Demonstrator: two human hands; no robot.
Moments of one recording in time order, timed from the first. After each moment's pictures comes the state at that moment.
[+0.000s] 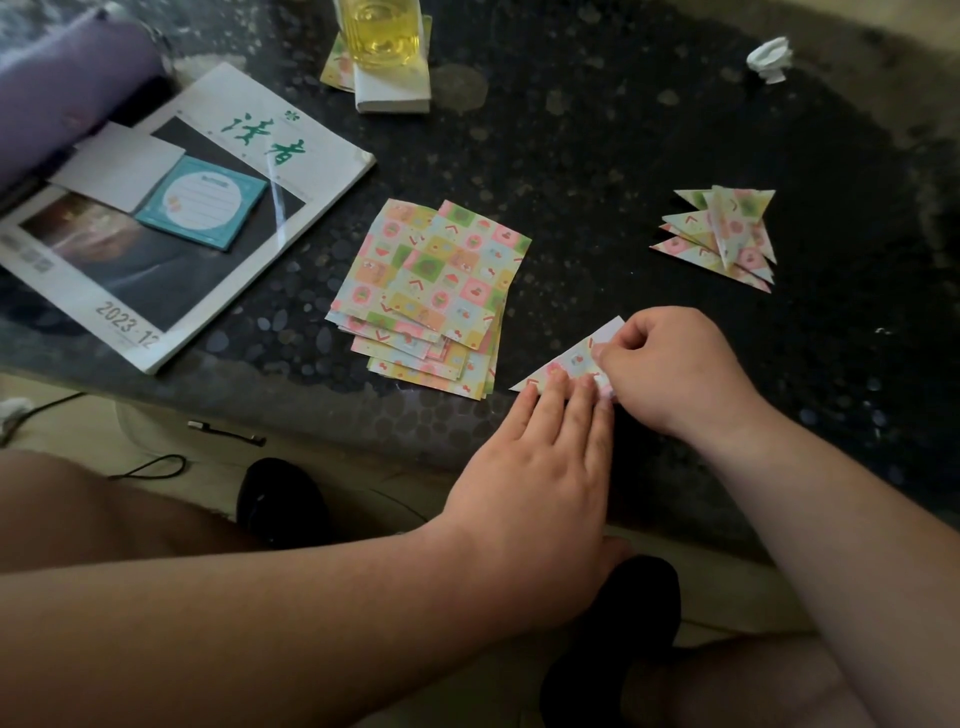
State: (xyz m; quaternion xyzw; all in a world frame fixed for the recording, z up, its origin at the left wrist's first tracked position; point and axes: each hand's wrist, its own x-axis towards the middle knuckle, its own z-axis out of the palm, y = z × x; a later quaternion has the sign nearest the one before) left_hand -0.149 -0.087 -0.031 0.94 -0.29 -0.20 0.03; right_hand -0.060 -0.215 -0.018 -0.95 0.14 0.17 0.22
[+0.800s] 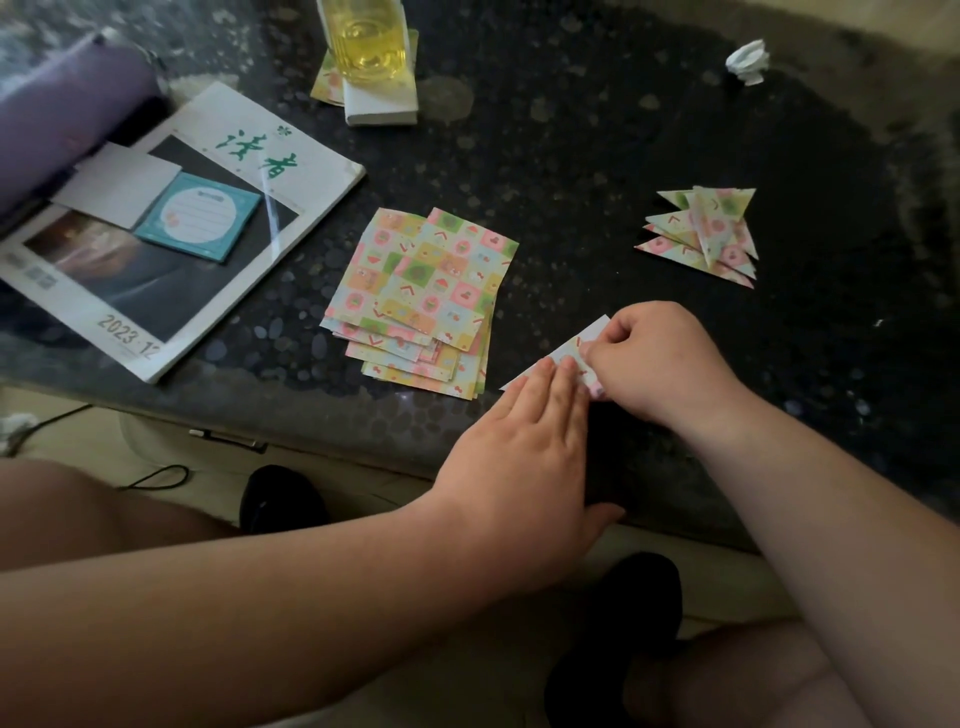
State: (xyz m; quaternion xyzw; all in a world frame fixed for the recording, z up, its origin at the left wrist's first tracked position) left_hand -0.139 -0.088 -0.038 0.94 -0.28 -0.18 0.01; right_hand -0.055 -0.218 -0.023 -0.95 0.15 0.17 0.22
